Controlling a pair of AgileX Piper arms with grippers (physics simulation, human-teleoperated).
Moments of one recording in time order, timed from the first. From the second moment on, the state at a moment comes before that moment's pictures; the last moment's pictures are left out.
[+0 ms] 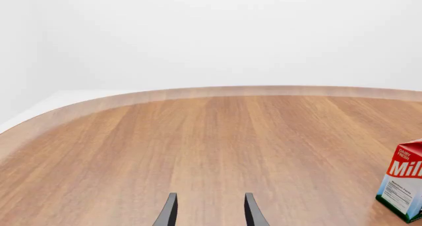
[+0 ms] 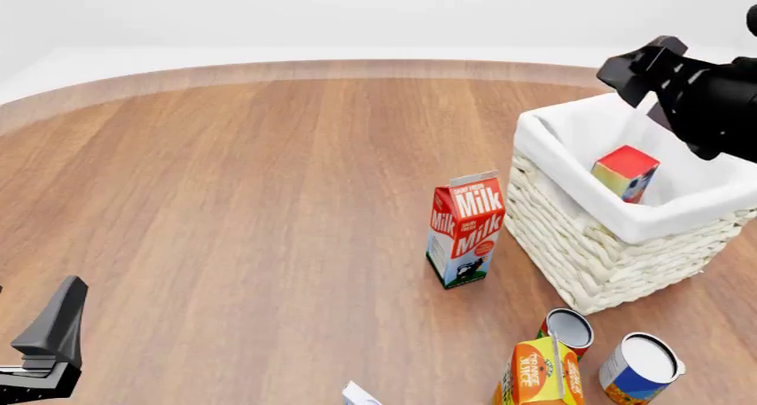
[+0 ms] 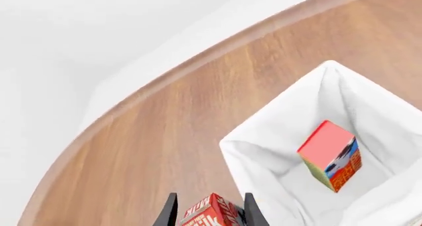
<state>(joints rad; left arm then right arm) 0.00 0.00 0.00 0.00 0.00 0.15 1.01 -0.90 0.30 0.59</state>
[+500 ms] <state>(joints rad) 0.00 0.00 0.00 0.00 0.00 0.43 0.98 -1.00 0.44 0.52</state>
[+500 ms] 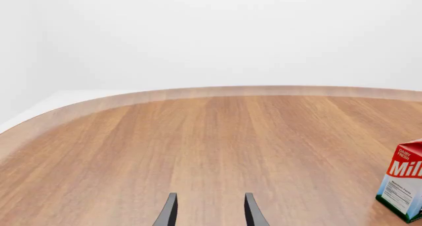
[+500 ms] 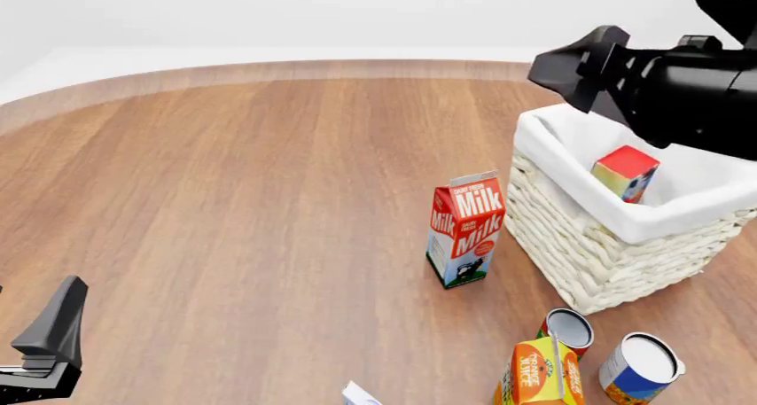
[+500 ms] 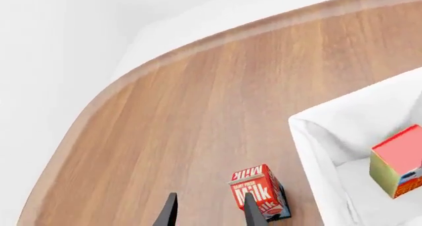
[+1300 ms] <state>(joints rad) 0.00 0.00 0.00 0.00 0.00 0.77 1.11 -1.04 0.44 0.50</state>
